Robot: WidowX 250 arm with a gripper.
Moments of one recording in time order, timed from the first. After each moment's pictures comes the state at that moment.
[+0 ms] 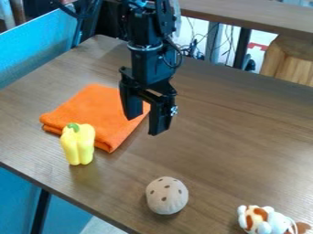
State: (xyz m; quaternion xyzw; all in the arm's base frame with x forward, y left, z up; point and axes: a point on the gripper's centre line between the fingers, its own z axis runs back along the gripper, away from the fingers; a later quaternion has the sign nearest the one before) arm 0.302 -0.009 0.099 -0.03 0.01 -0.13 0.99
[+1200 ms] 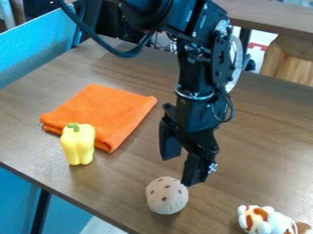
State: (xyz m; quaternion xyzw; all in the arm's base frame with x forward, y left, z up) arm 0.274 -0.082 0.077 -0.01 0.03 -0.26 0.97
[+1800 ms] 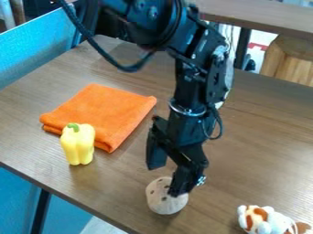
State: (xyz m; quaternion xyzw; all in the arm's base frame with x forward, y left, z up) arm 0.266 -0.069 0.055 0.02 0.08 -0.22 0.97
